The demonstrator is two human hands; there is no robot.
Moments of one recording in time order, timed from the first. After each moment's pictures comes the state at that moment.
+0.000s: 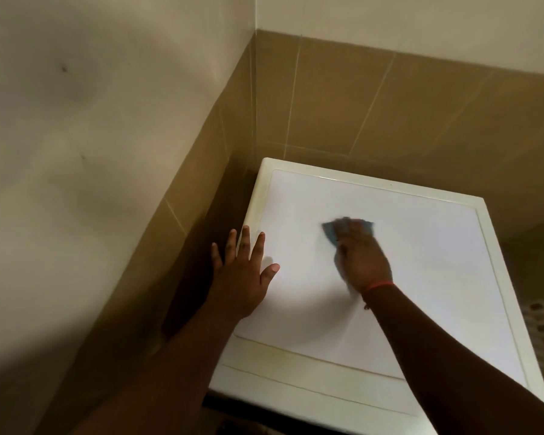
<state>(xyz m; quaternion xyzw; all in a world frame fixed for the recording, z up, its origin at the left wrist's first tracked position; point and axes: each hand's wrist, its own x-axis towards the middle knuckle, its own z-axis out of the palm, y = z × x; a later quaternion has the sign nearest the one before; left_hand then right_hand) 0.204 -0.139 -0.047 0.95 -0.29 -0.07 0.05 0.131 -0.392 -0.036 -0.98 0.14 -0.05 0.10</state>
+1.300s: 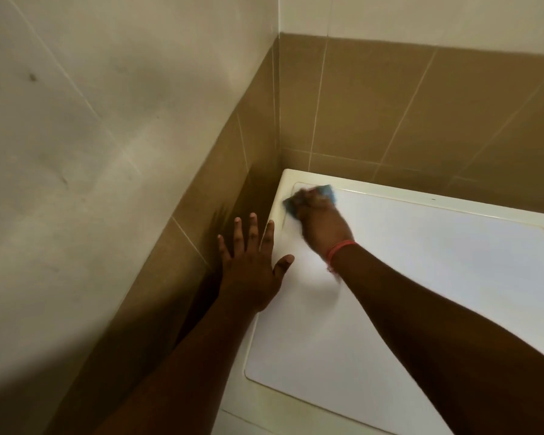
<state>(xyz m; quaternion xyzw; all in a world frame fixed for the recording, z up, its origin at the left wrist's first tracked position) 0.261 -0.160 -0.054 0.97 -0.23 -0.03 0.03 0.286 -0.353 -0.056 -0.99 -0.04 -0.11 0.10</state>
